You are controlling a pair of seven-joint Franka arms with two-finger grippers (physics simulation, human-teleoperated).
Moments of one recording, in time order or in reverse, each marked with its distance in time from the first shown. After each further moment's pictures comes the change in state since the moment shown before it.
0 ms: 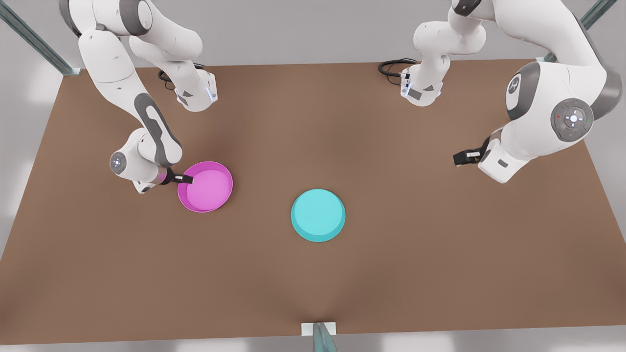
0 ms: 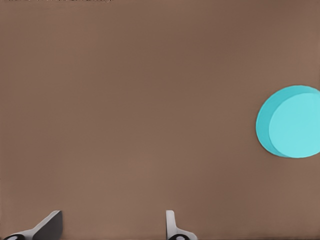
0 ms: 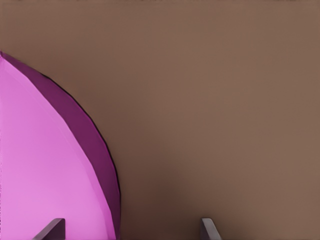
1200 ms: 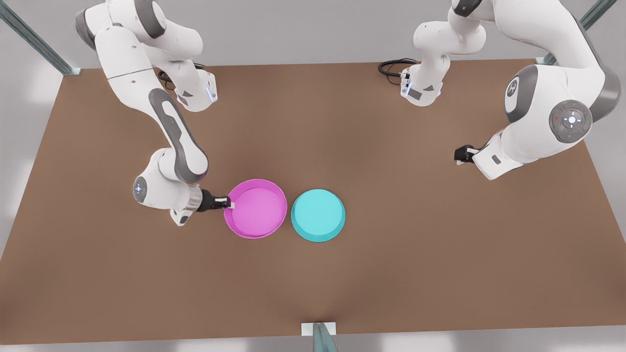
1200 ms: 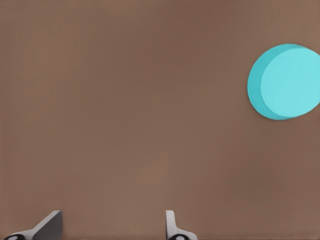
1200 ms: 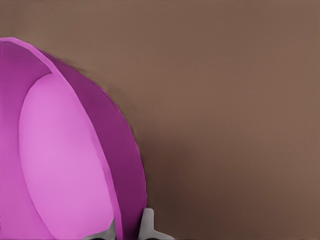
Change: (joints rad) left arm 0.000 0.004 0.000 -0.007 0.020 0.035 0.314; right arm 0.127 0.102 0.223 0.530 0.240 -0.273 0.042
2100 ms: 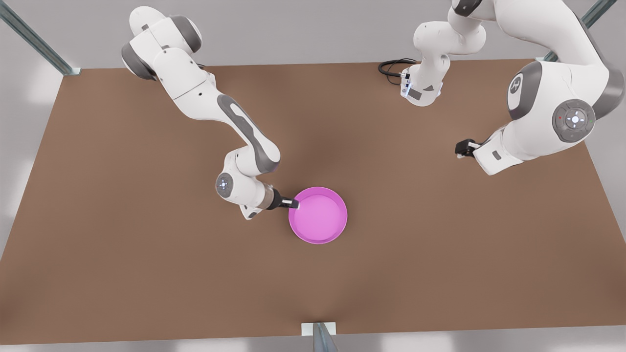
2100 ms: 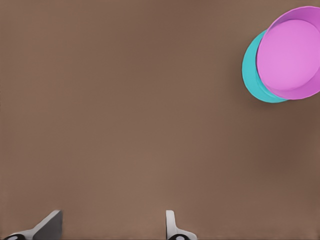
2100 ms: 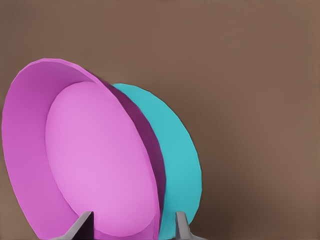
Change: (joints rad) left arm 0.002 -0.002 0.004 0.013 -0.012 -0.070 0.040; right arm 0.324 0.222 -0.006 0.202 0.015 0.239 0.497
